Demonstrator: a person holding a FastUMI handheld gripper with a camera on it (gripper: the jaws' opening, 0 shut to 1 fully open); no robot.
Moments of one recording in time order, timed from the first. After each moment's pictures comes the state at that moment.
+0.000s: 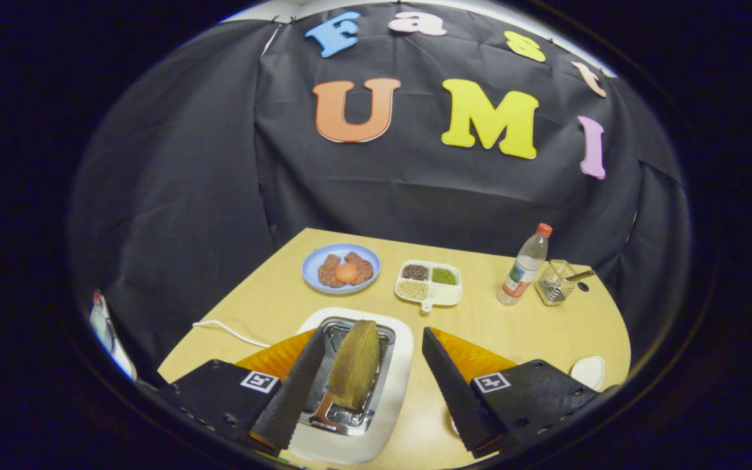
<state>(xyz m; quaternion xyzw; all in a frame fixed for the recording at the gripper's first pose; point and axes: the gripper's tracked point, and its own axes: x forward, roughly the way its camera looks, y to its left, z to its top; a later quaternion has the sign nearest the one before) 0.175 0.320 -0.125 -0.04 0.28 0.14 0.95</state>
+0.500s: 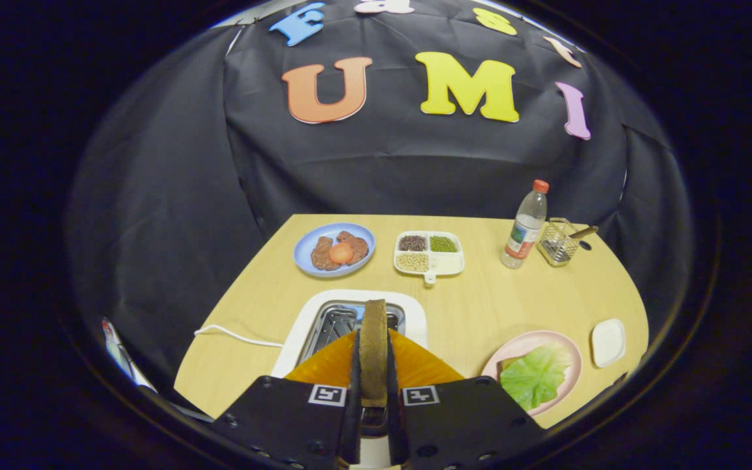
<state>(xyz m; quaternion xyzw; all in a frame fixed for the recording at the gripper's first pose) 0.167 0.330 -0.147 0.01 0.33 0.12 0.93</state>
